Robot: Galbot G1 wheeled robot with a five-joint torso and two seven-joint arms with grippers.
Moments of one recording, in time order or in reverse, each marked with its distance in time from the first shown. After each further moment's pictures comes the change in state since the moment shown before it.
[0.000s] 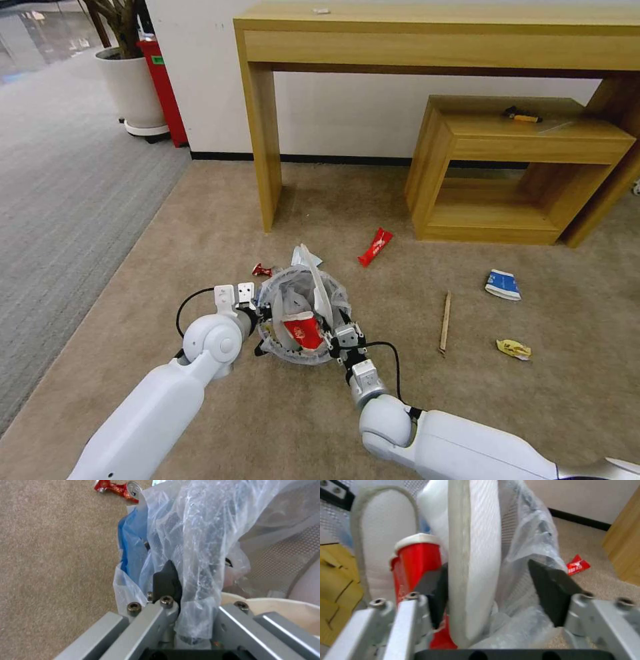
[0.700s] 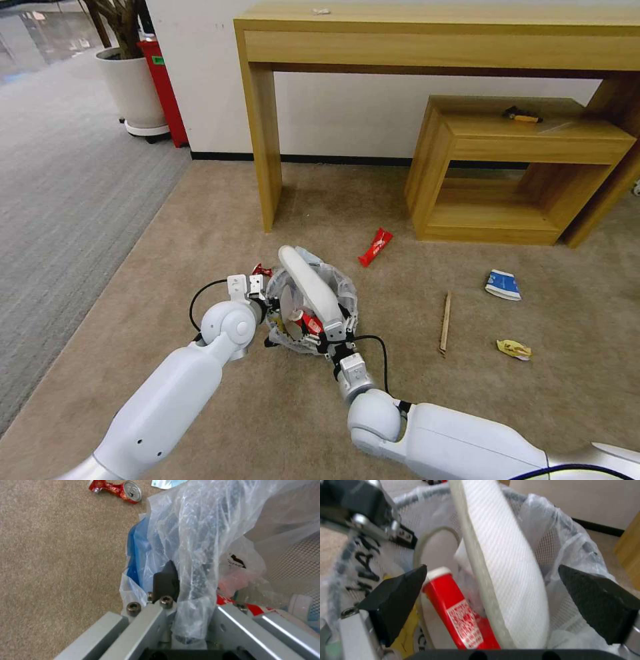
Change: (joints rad) left arm -0.101 -0.057 0.059 0.125 -0.010 0.005 -0.020; right arm 0.061 0.031 -0.039 0.033 0.036 -0.015 0.019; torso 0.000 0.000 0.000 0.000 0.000
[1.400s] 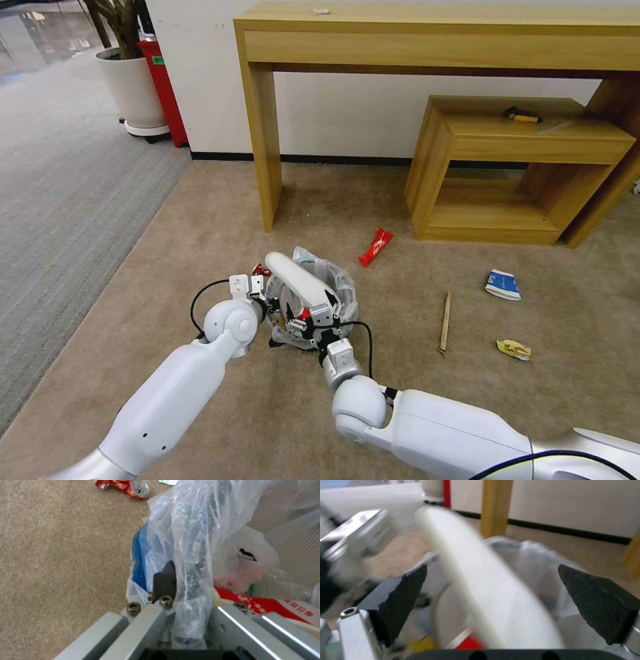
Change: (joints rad) left arm -0.019 0.002 0.011 0.038 0.001 0.002 -0.004; right arm 0.057 0.041 0.039 0.042 0.053 -0.011 0.015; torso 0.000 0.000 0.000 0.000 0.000
